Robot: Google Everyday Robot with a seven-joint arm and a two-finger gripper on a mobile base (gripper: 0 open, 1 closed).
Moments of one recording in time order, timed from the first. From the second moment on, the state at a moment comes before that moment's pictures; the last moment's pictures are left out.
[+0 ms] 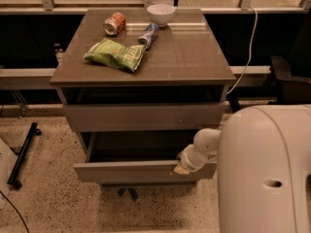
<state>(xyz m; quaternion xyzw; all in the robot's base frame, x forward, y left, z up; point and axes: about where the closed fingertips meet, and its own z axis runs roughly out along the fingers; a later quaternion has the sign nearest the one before) 0.589 -0.118 0.418 -0.58 0.79 0.08 0.19</state>
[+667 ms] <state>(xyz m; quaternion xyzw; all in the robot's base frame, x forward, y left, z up) 0.586 -0.117 0.417 -0.58 0.79 0.09 0.19</state>
